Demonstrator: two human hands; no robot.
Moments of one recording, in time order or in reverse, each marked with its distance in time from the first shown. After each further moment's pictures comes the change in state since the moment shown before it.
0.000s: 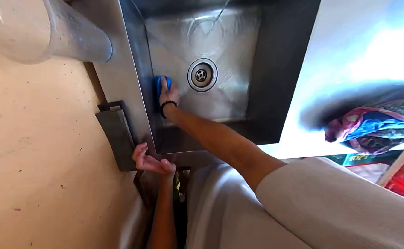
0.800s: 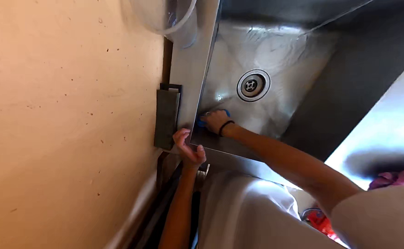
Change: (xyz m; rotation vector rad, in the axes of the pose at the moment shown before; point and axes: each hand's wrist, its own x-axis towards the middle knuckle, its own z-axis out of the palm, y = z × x) left_hand -0.001 0.008 0.002 0.065 -0.021 -0.042; right_hand -0.025 0.040 -0.067 -1.499 -0.801 -0.880
